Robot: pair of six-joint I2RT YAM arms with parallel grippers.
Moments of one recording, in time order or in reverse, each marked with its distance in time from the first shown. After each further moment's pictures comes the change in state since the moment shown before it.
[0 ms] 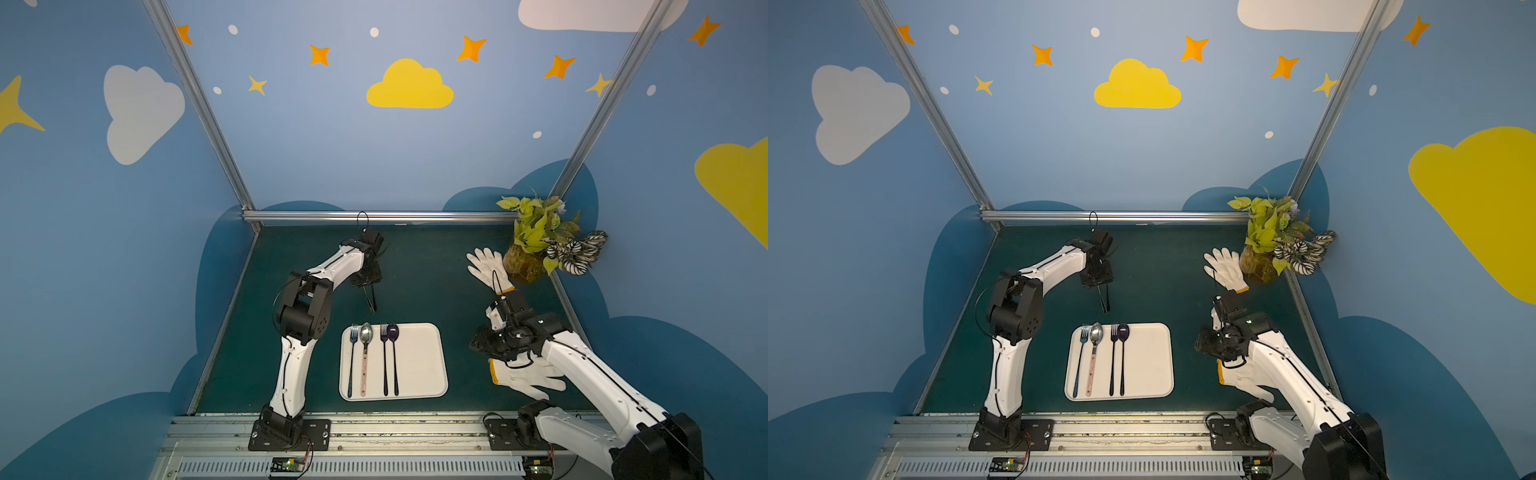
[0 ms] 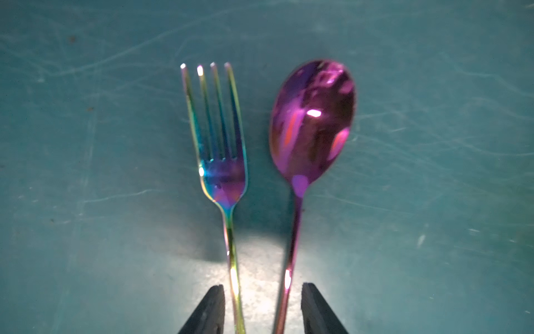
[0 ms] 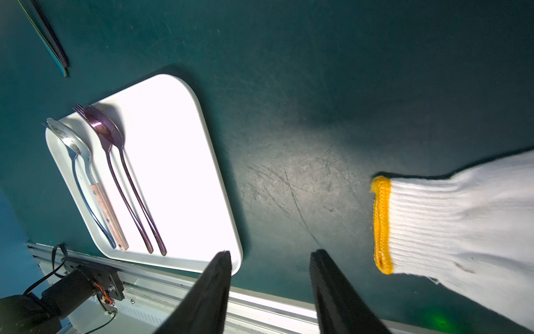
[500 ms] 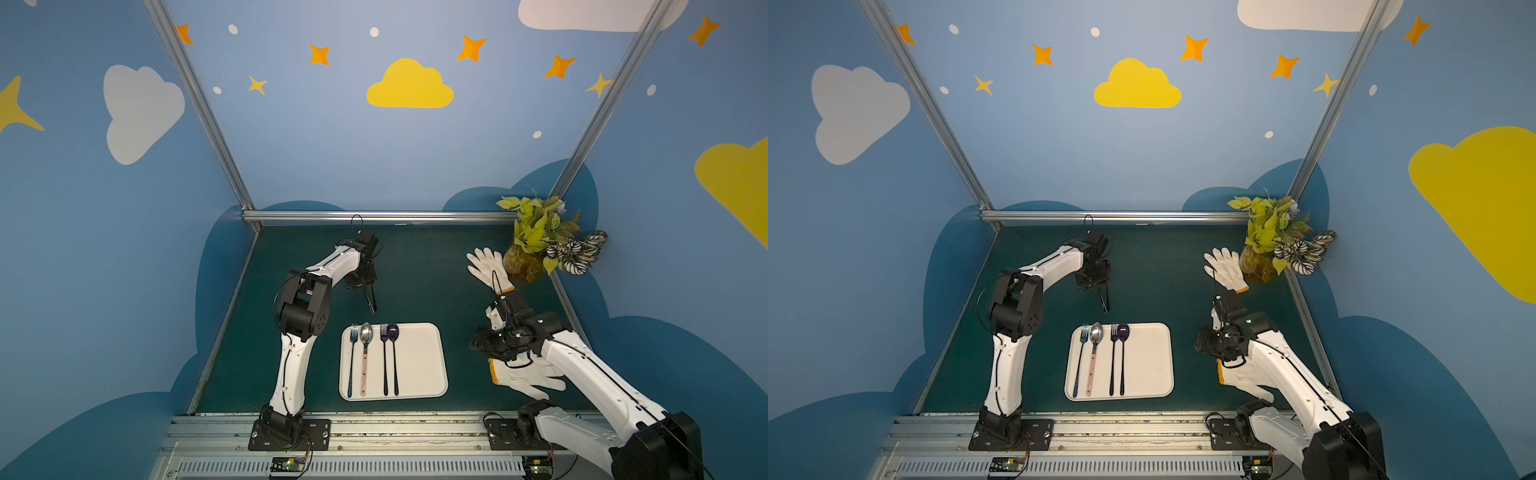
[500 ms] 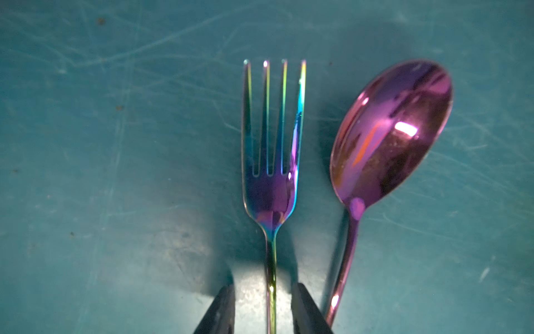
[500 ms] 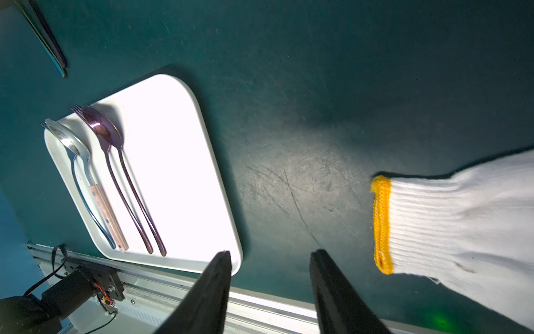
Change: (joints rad) left arm 0.042 0.033 0.002 -0.009 0.004 0.002; right arm 0.000 0.004 0.000 0.000 0.000 0.002
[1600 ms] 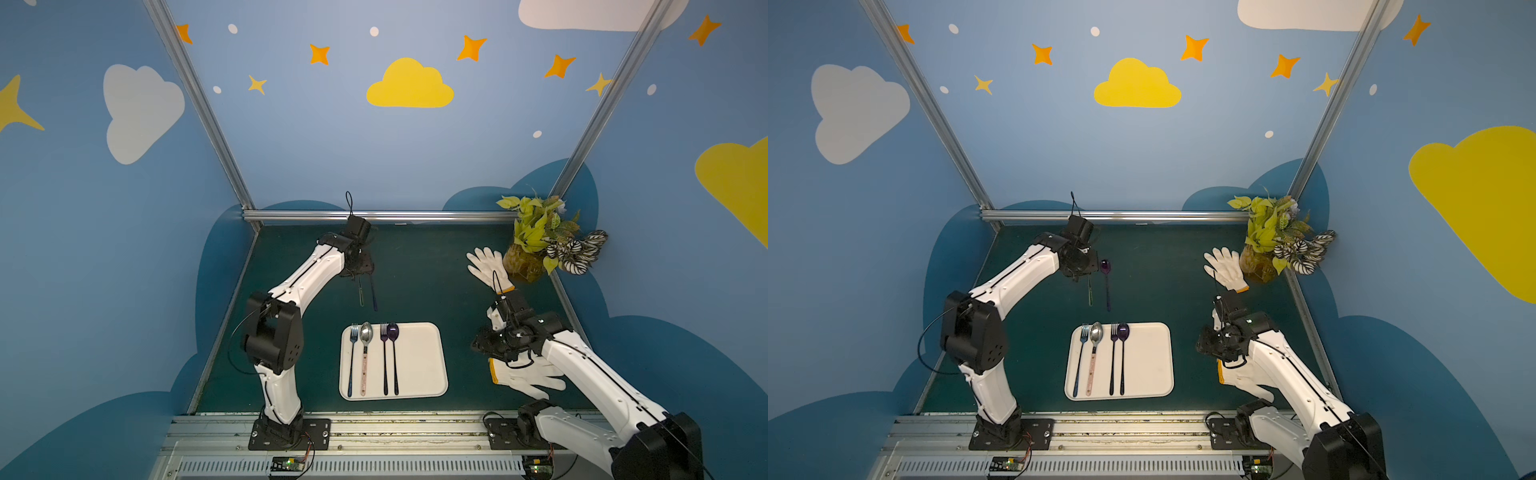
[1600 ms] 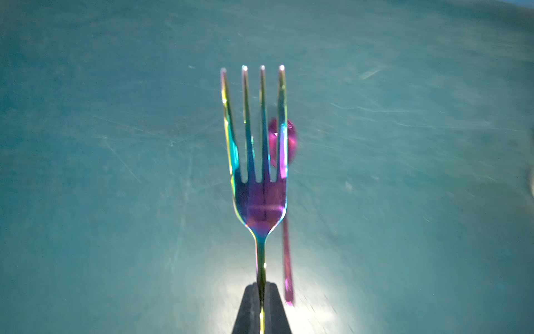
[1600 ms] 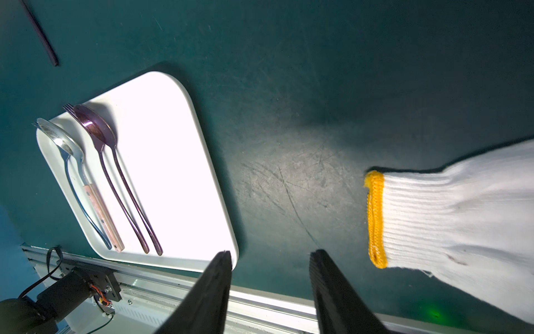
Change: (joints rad) left arm -0.076 -0.470 -0.212 0.013 -0.021 0.180; right arm -0.003 -0.005 0.000 -0.018 0.009 -0.001
